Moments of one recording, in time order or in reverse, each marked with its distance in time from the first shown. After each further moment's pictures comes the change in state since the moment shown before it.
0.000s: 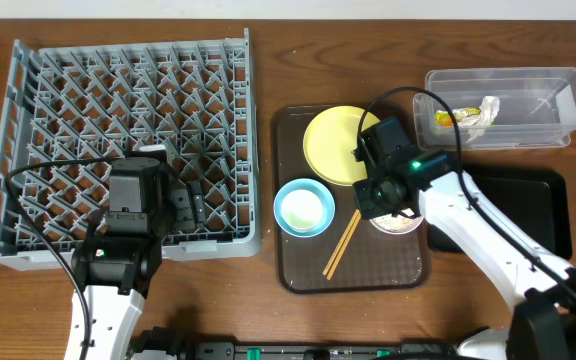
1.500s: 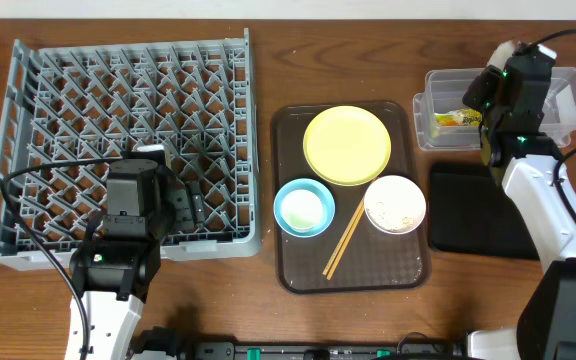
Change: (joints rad) left arm 0.000 -0.022 0.000 0.007 0.000 0.000; right arm -0.521 0.019 0.001 0.845 0.229 0.182
